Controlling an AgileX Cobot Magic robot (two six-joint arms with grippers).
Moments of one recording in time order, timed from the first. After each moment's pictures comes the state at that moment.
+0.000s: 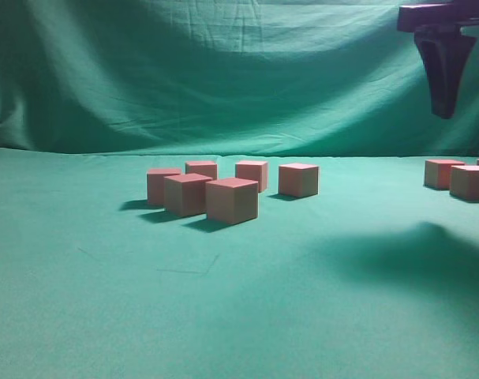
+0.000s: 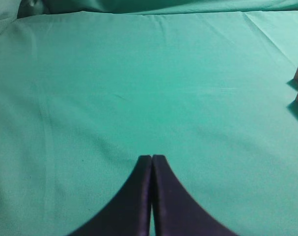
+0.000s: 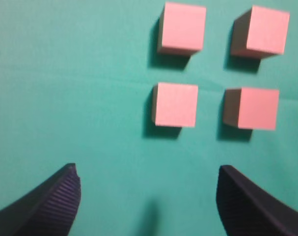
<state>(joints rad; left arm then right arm) -0.01 -0.01 0.02 0.02 0.35 0.01 0.36 1.69 -1.21 -0.19 0.93 0.26</state>
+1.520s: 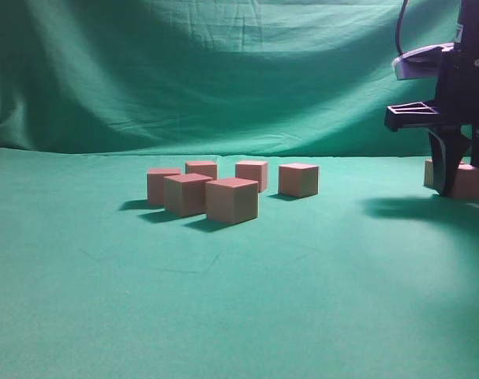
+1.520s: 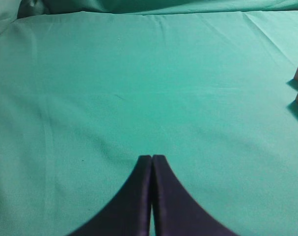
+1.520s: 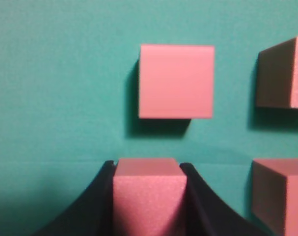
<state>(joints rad) -0.01 -0.01 0.02 0.02 0.35 0.01 0.29 1.93 -1.21 -0.22 0.64 0.32</state>
